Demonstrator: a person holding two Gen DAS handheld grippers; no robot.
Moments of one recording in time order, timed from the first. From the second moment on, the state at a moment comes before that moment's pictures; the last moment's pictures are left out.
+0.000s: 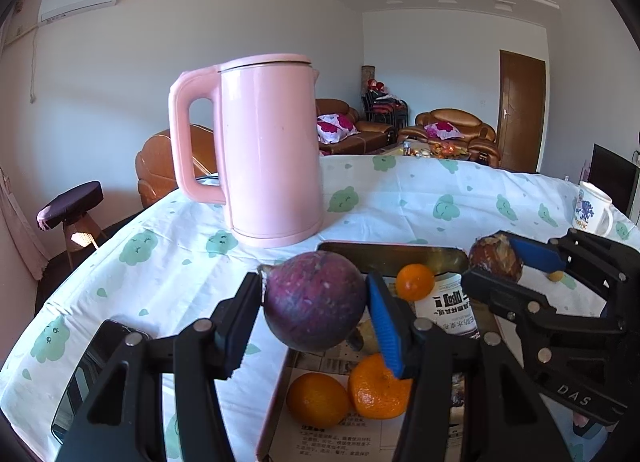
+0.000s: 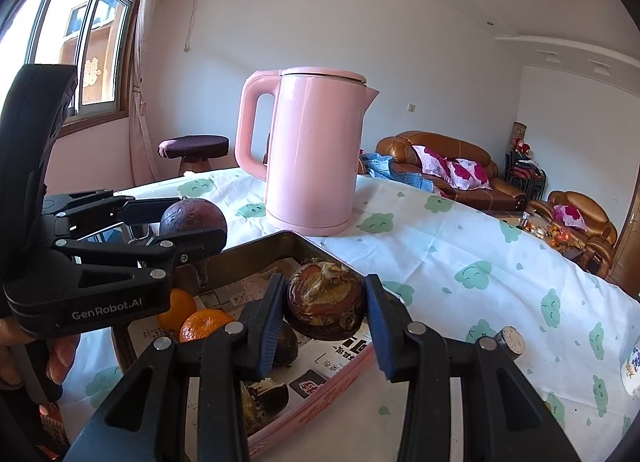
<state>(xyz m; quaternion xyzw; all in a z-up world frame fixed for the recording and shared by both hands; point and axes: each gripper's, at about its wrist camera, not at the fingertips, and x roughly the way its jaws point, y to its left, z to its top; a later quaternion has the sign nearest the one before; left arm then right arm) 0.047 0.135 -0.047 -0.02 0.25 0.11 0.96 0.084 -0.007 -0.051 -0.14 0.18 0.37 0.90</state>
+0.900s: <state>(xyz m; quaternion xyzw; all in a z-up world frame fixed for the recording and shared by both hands) 0.046 0.119 -0.038 -0.01 0.24 0.10 0.97 0.097 -0.019 -0.059 -0.15 0.24 0.36 0.89</state>
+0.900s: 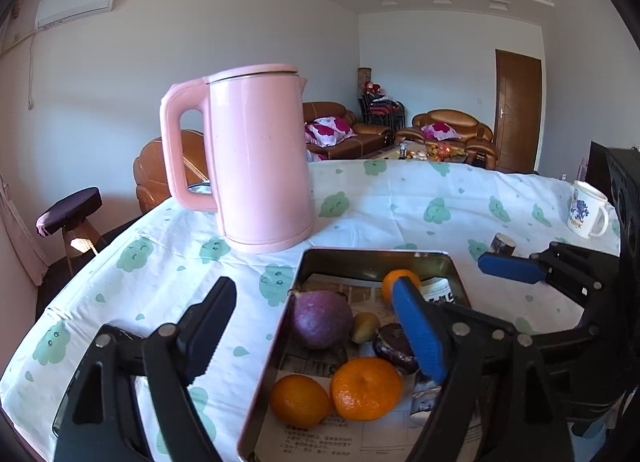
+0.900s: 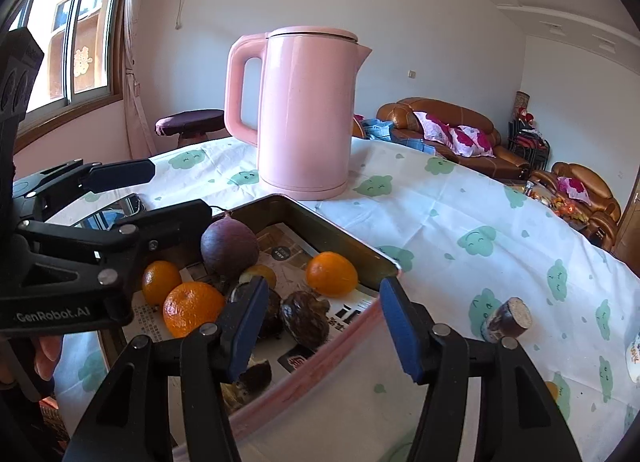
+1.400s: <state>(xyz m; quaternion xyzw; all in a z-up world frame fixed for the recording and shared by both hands) 0.077 0.003 -0.019 0.02 0.23 0.00 0.97 0.177 -0.163 -0.073 -0.13 0.34 0.21 0.91</state>
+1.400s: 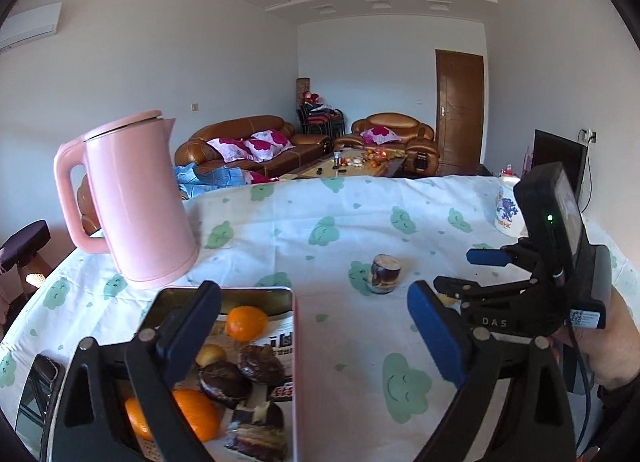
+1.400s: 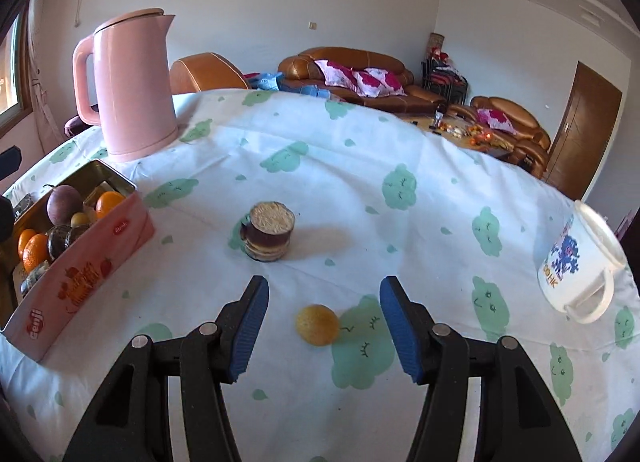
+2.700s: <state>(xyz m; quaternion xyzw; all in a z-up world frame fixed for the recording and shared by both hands) 0.236 -0.080 -0.085 0.06 0.39 0.01 0.92 0.215 -0.222 -0.081 -0.06 0.36 0.15 0.92</state>
